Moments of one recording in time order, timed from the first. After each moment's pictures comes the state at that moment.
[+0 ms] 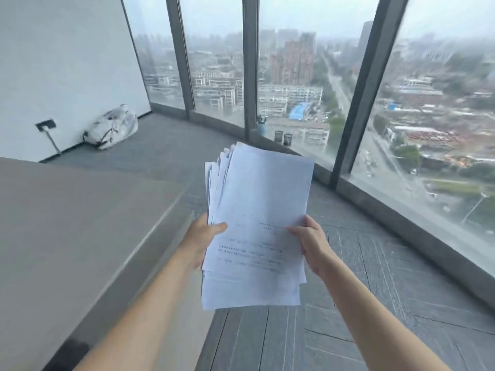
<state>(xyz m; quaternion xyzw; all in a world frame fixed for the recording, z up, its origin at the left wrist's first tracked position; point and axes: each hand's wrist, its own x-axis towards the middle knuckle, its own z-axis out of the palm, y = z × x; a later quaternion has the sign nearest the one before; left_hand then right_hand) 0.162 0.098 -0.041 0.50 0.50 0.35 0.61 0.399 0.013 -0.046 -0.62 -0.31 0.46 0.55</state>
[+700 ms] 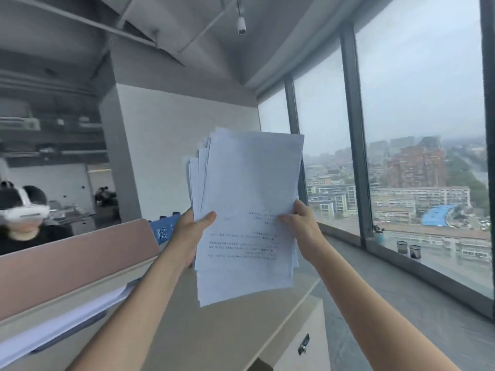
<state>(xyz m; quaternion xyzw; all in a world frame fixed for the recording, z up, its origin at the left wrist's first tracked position) -0.101 -0.172 0.308 0.51 0.46 0.64 0.33 0.135 -0.119 0.286 -0.30 -0.58 0.45 0.61</state>
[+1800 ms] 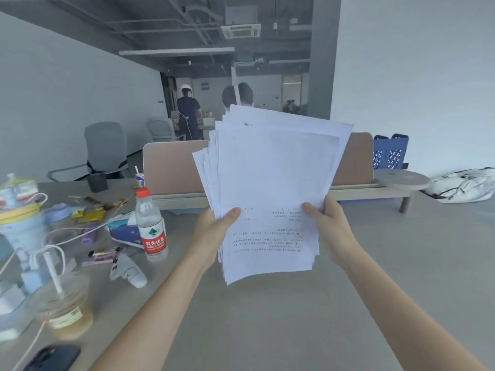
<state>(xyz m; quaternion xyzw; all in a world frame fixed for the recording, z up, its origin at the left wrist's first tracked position) -0.465 -0.334 0.145 0.24 0.66 0.71 0.10 -0.334 -0.128 0.141 -0.16 -0.65 0.66 0.34</state>
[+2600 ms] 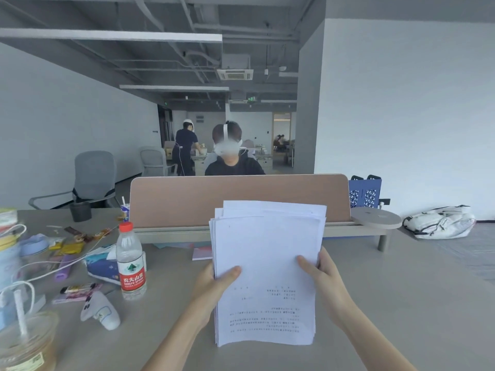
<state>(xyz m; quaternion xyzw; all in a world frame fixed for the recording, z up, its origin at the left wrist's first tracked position) -0.427 -0.316 0.117 0.24 0.64 0.71 0.17 -0.278 -0.123 0.136 -0.11 -0.66 0.68 0.31</state>
